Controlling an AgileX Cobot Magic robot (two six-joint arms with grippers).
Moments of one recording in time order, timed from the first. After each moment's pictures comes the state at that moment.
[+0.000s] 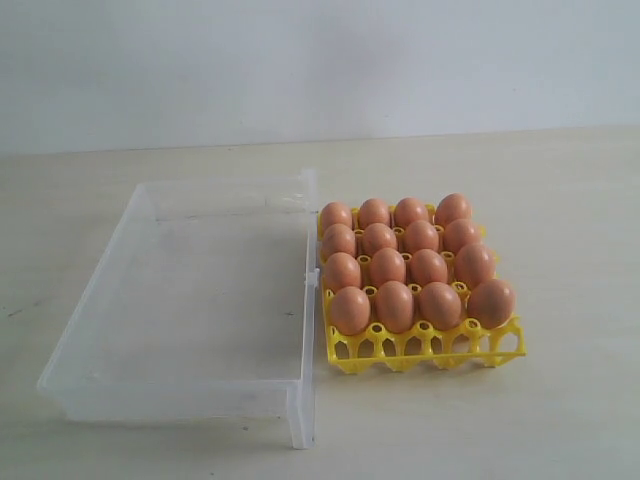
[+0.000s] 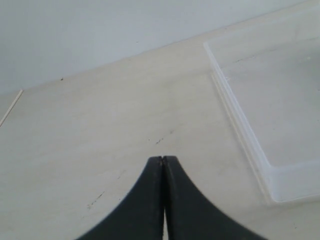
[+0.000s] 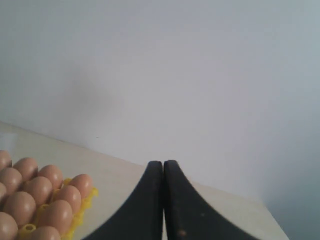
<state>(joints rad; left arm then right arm) -0.02 0.01 0.00 0.03 0.37 0.21 0.11 0.01 0.00 0.12 -0.02 -0.48</state>
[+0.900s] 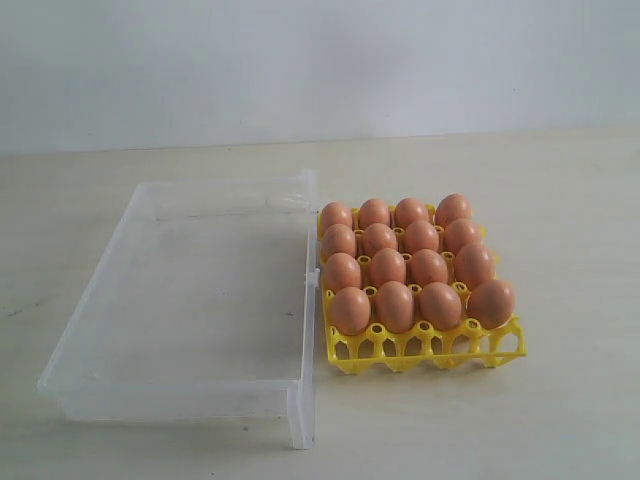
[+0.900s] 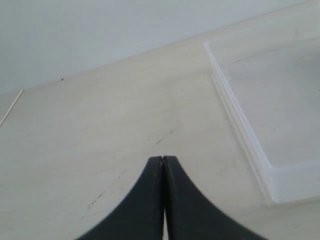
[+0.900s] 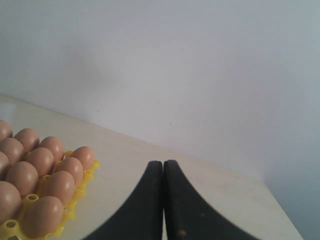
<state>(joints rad) -0.02 0.01 0.00 0.03 0.37 0.21 0.08 0.01 0.00 0.11 0.07 -0.48</state>
